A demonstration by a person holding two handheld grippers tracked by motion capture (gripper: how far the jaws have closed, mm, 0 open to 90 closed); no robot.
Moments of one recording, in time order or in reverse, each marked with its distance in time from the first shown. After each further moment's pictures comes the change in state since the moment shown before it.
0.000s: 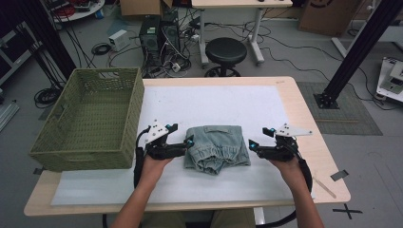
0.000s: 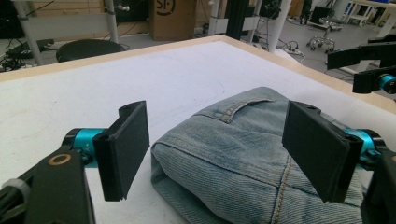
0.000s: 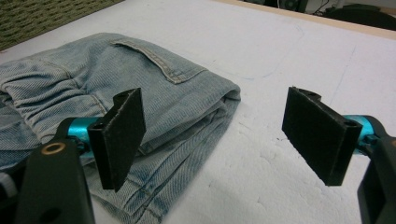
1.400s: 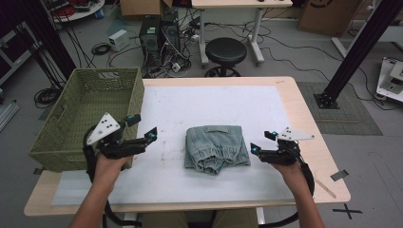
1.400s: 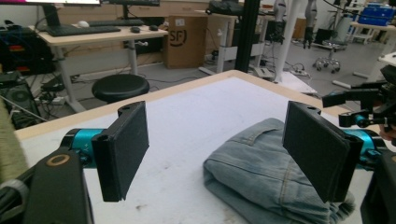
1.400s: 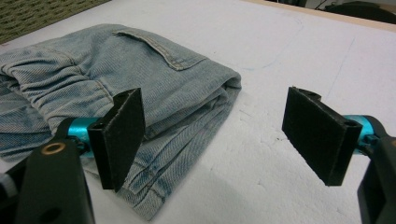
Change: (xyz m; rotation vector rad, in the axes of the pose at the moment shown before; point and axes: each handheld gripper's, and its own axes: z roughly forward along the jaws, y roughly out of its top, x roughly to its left) left arm 0.039 0.048 -0.109 -0.116 0.051 0.050; right arm 0.002 -0.009 -0.008 0.007 -0.002 0.001
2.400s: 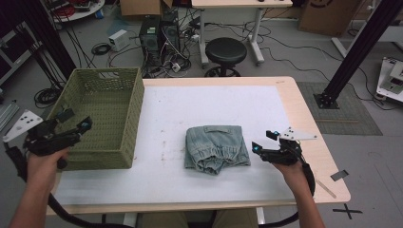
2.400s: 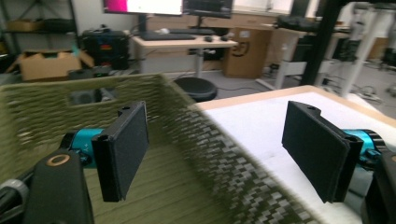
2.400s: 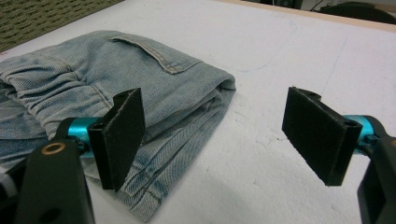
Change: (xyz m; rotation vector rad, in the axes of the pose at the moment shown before) left arm 0.111 0.001 -0.106 -0.029 0.268 -0.075; right arm -0.004 -0.001 -0.002 -0.022 -0.011 0.017
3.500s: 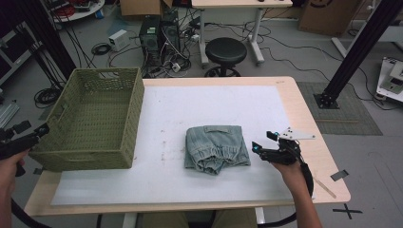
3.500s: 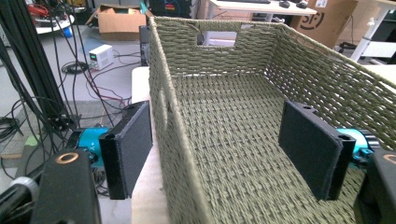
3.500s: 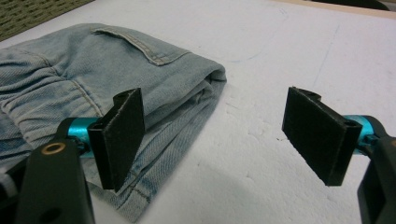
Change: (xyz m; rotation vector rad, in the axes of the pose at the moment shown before) left arm 0.114 -0.031 -0.034 0.133 0.205 -0.063; right arm -0.003 -0.005 0.005 0.026 -0.032 0.032
